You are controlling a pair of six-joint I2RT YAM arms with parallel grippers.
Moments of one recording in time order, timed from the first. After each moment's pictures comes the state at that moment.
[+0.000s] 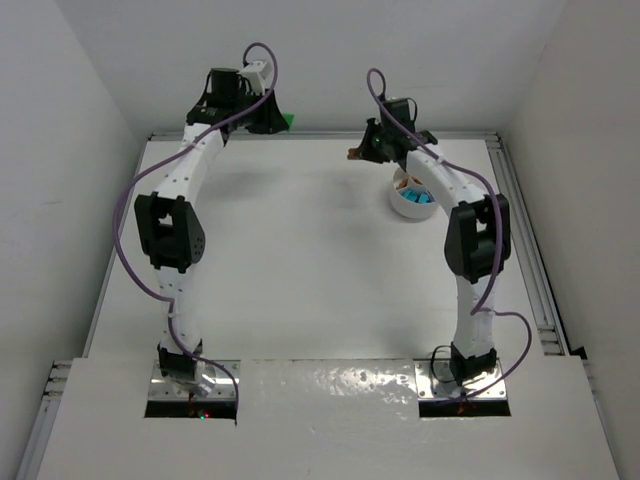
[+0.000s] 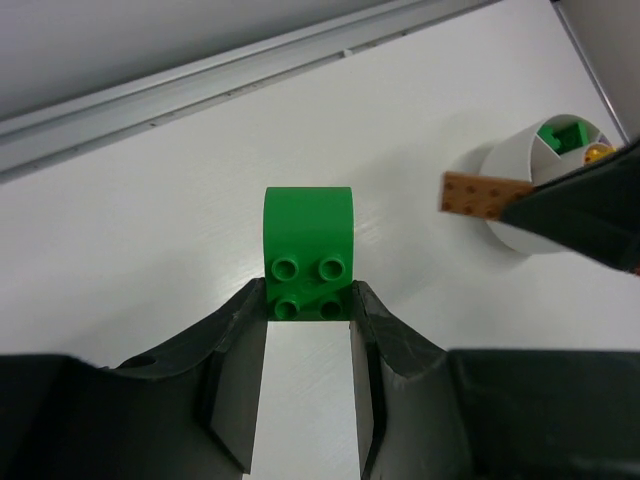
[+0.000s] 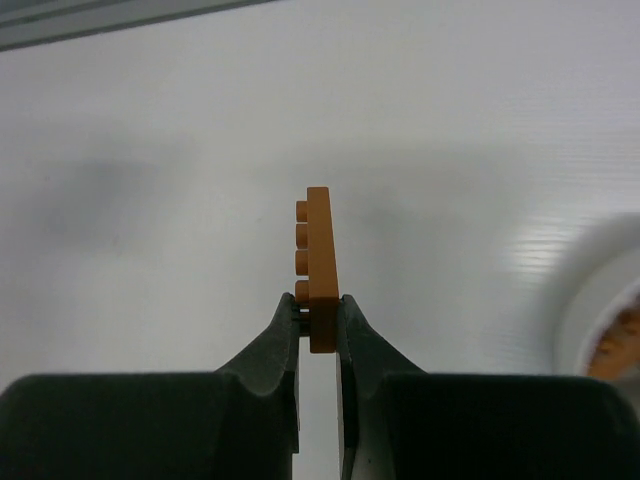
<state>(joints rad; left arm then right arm) -0.16 2.17 2.18 -0.55 0.50 -0.13 0.31 2.13 1.82 -0.35 -0.11 0.47</state>
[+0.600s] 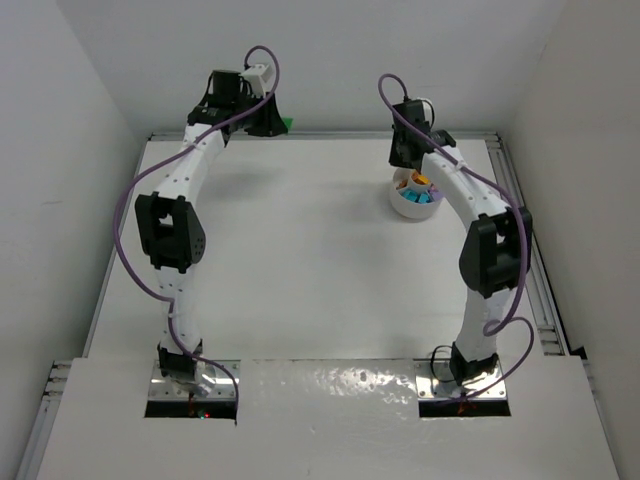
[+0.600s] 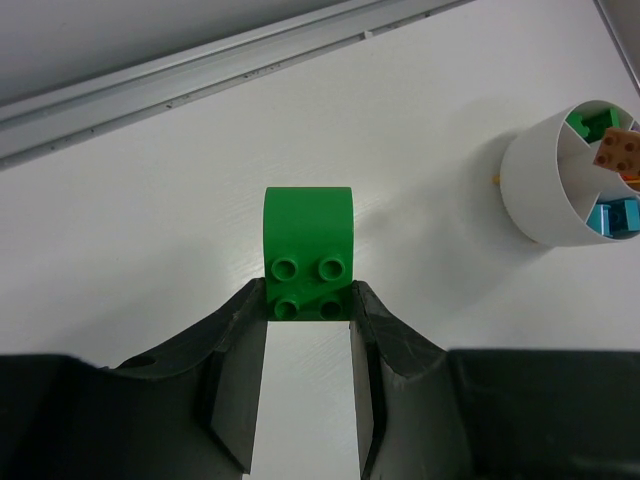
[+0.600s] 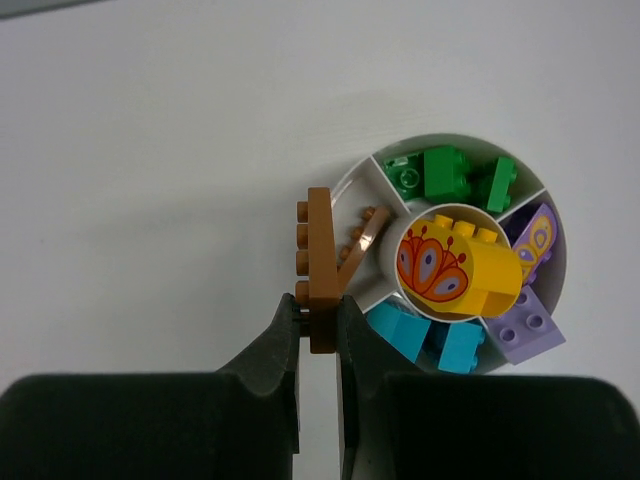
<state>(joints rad) -0.16 2.17 2.18 -0.58 0.45 -0.10 0.29 1.94 1.74 -0.57 0.34 0.33</state>
